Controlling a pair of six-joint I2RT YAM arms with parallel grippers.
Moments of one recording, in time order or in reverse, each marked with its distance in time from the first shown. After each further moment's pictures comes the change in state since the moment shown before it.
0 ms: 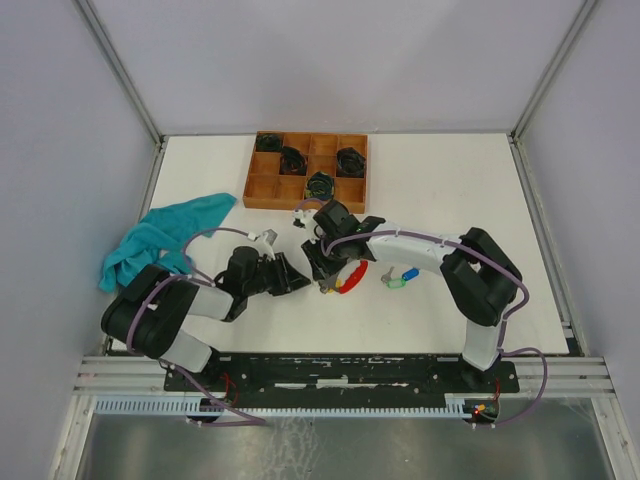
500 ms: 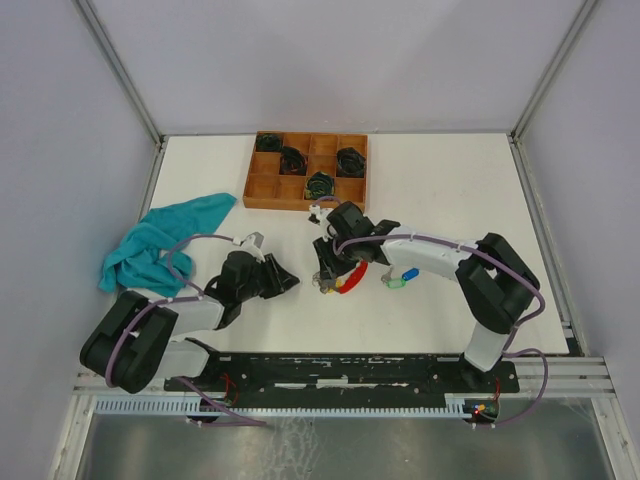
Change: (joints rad) left arm -0.003 -0.196 -0.038 -0.188 -0.184 -0.027; right arm -0.036 -0.098 -0.143 0.060 0.003 0.156
